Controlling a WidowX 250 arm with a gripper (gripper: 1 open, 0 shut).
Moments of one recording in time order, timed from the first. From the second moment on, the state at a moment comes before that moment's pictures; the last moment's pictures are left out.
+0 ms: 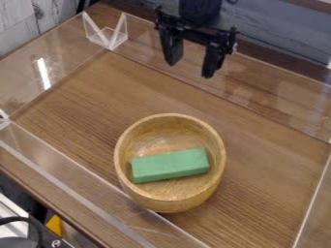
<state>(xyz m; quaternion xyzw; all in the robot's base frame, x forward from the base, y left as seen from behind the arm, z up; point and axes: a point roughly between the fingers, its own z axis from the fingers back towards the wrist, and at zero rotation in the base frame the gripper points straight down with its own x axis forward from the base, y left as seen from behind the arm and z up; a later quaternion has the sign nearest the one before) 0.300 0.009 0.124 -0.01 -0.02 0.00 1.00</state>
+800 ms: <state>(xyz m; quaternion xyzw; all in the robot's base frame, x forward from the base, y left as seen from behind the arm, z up) 0.278 0.013 0.173 -0.02 -0.08 -0.06 0.99</state>
